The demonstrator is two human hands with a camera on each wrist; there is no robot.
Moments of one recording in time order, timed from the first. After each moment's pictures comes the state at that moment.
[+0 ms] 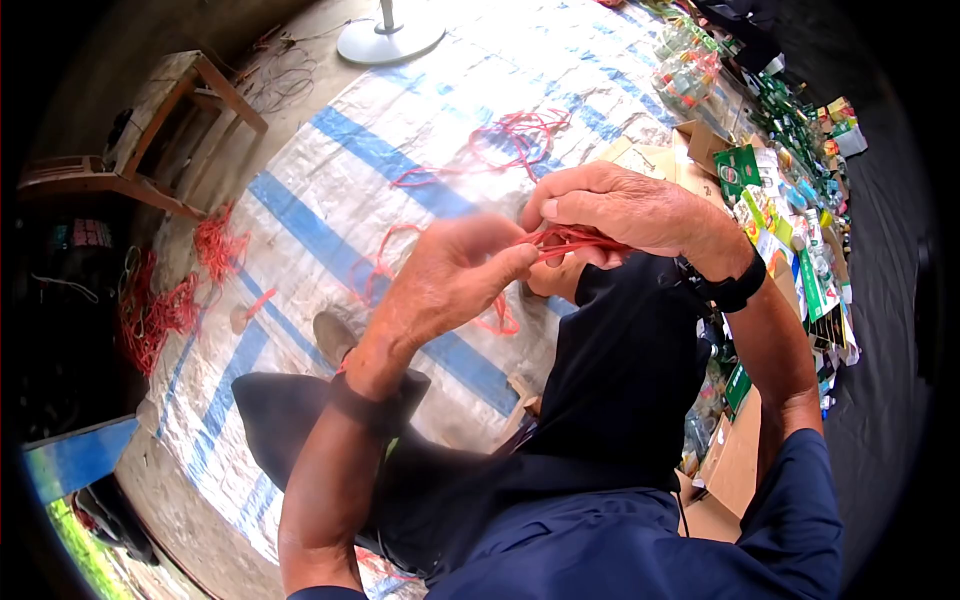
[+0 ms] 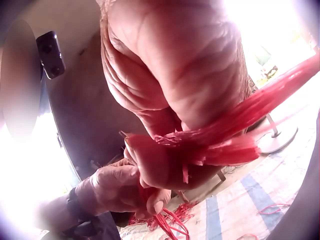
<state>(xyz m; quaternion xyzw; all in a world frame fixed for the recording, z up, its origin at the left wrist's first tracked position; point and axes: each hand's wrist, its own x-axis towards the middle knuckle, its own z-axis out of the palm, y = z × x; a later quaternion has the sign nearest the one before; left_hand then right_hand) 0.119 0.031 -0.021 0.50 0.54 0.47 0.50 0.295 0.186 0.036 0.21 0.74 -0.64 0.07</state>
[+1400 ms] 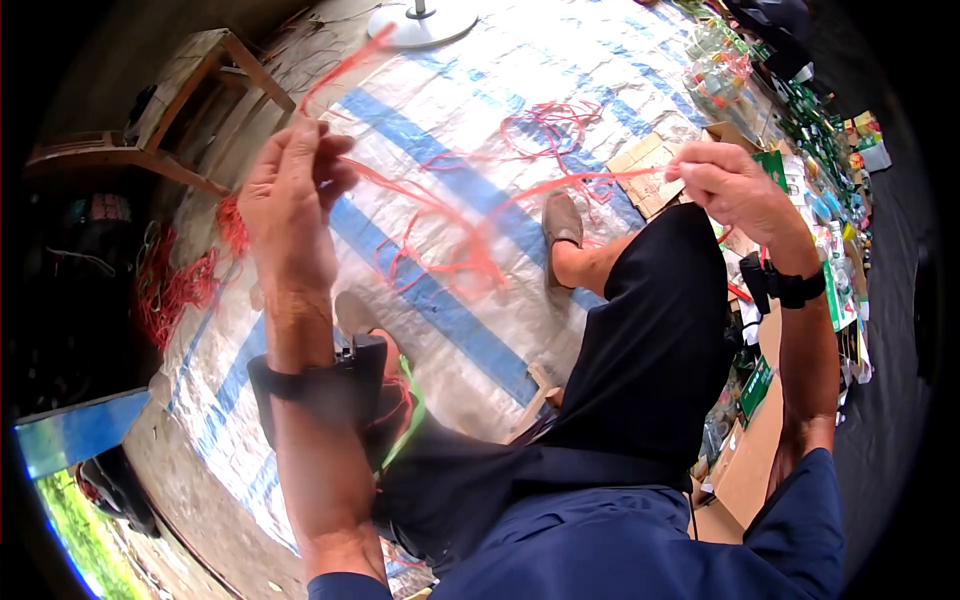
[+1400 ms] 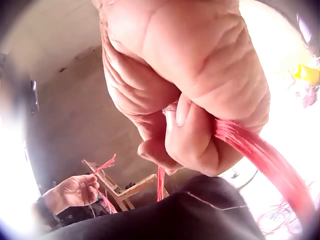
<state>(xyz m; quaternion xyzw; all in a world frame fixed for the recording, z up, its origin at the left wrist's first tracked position) 0.010 0.008 0.000 0.23 0.58 0.73 0.29 0.370 0.230 0.039 0.38 0.72 -0.58 -0.06</state>
